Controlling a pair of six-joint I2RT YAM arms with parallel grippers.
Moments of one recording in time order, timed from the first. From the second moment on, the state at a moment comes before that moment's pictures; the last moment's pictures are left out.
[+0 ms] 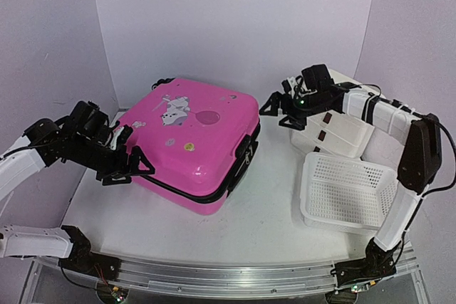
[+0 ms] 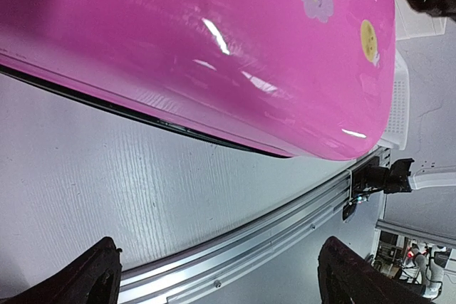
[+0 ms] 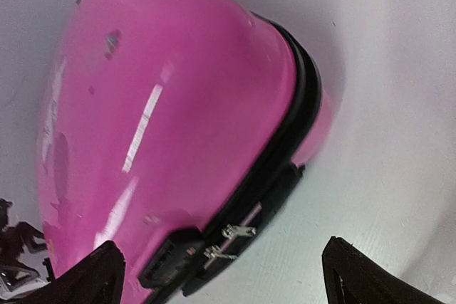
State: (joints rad) left arm -0.60 0.98 1.03 -0.98 0.35 -0.63; right arm 0.44 1.75 1.48 -0.51 -0.44 0.51
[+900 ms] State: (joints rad) left arm -0.50 1.21 1.09 -1.02 0.24 -0.58; right arm 0.43 2.02 1.61 -0.08 -0.59 0.76
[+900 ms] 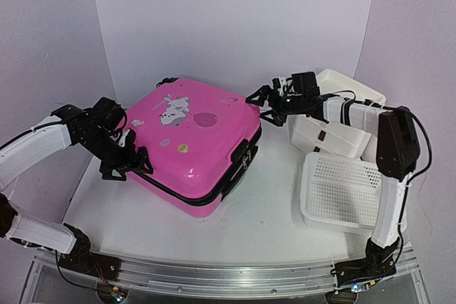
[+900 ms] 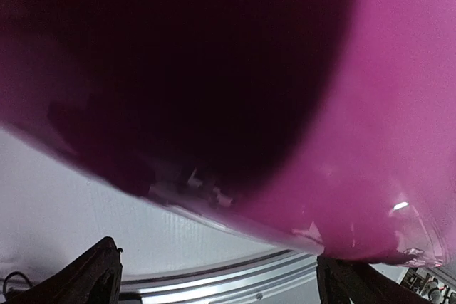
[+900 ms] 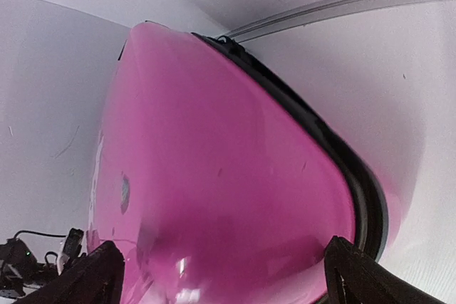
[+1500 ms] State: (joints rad) left arm -0.33 1.29 1.21 -0.94 0.21 -0.48; right arm 0.66 1.58 1.42 -0.46 -0.38 0.59
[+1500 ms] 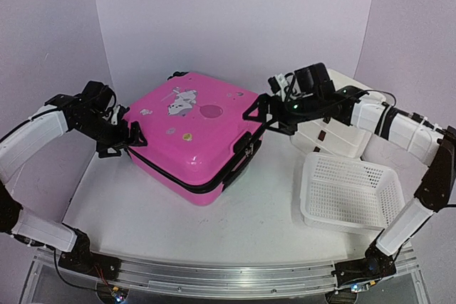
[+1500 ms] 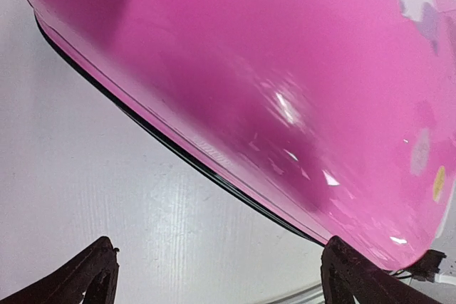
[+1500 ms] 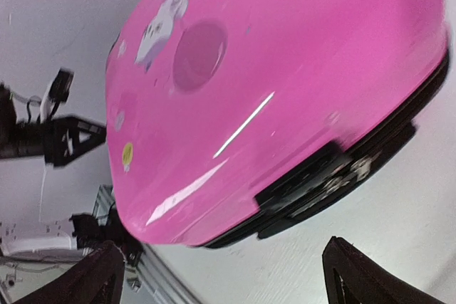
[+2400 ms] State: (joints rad) left arm -0.53 1.17 0.96 -0.72 0.26 -0.65; right arm 0.39 2.34 2.20 -0.43 -0.62 0.63
